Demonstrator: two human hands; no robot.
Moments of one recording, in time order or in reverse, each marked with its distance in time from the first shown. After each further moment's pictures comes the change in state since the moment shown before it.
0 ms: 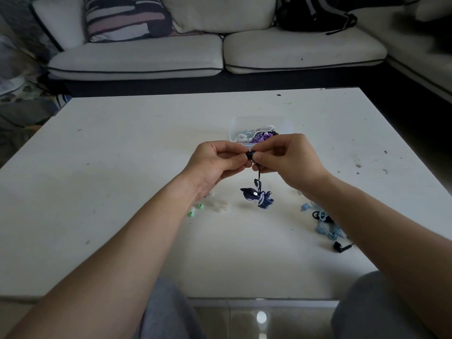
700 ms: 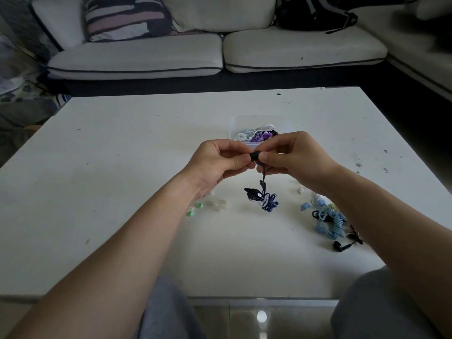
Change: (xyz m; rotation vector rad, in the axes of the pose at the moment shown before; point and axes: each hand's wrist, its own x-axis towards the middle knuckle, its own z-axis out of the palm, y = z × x) left_hand -0.001 0.001 0.001 0.018 -0.099 0.031; right_hand 0.002 -0.002 -0.017 0.102 -0.184 0.040
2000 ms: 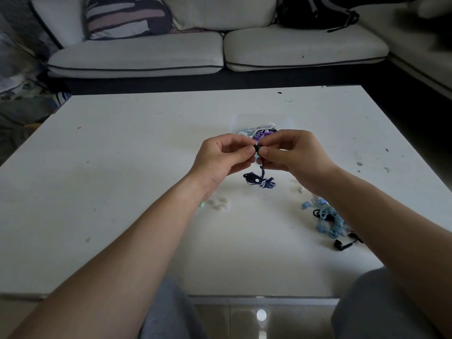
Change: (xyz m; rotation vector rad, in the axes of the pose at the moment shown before) left_hand 0.004 -0.007 0.006 0.012 0.096 0.075; right_hand 0.004 0.009 0.004 0.097 0.161 -0.004
